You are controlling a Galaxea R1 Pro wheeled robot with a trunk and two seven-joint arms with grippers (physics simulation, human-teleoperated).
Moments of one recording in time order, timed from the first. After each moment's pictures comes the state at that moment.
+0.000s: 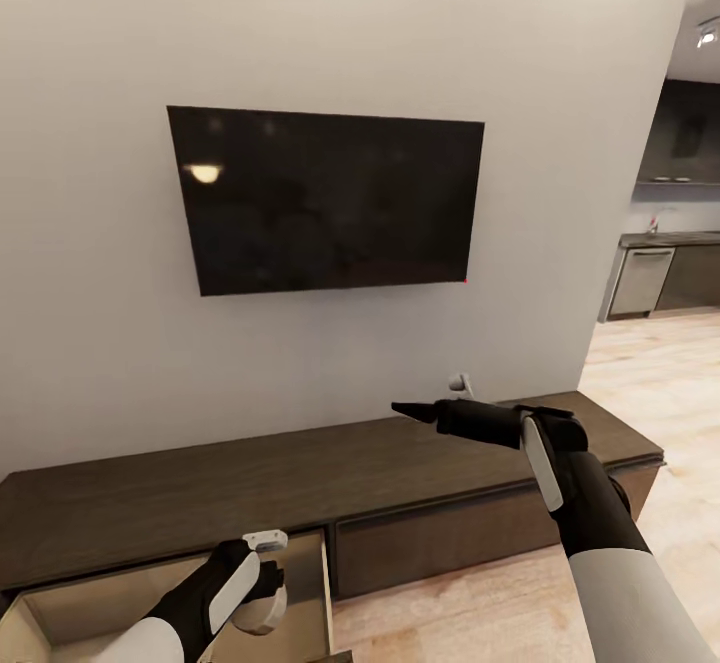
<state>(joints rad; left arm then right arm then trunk) -0.55 0.00 -0.40 -0.52 0.63 0.57 0.38 -0.65 -0.04 -0.07 -1.22 -0.18 0.90 1.07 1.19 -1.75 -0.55</state>
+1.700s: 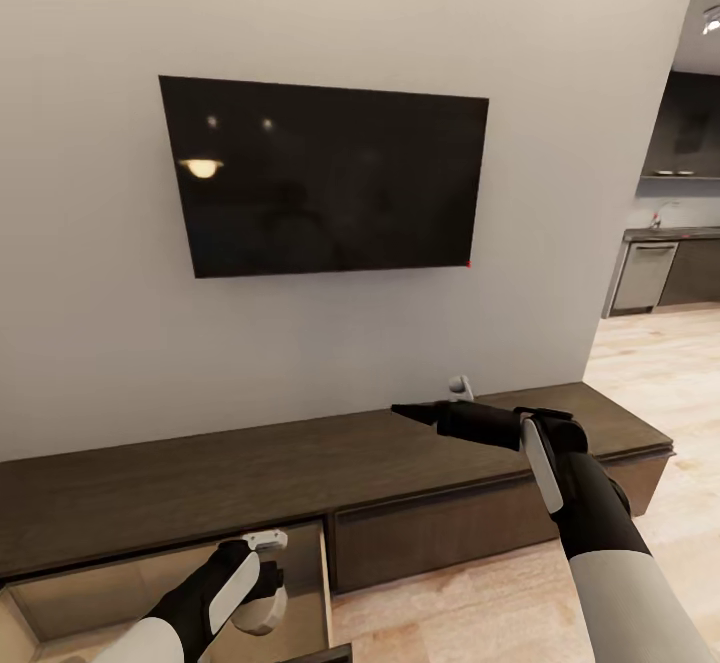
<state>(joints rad) -0.55 0.00 -0.40 -0.52 0.63 0.57 0.38 -0.64 -0.04 -0.07 -1.22 -0.18 0.90 1.07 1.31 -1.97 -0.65</state>
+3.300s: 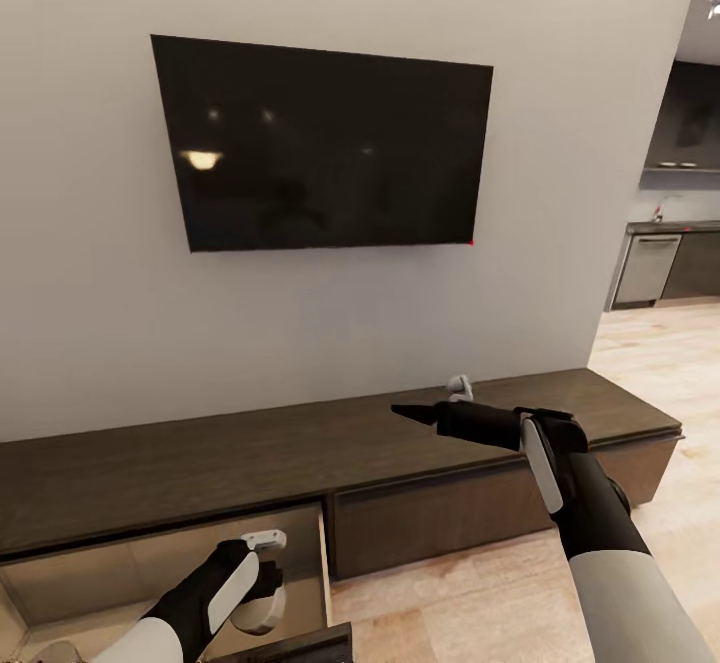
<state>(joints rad) -0.55 0.01 -0.40 -0.52 0.63 0.57 0.38 -0.64 -0.04 -0.07 -1.22 -0.18 0.90 1.07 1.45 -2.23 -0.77</state>
